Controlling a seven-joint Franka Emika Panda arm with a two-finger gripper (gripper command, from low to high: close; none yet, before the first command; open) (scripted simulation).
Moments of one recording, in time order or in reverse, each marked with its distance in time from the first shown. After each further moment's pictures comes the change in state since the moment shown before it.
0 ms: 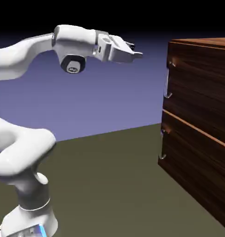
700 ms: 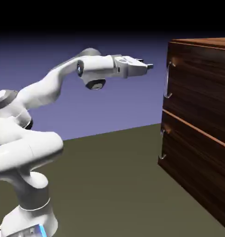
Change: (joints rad) arm -0.518 -0.412 0.456 0.196 0.913 -0.177 -0.333
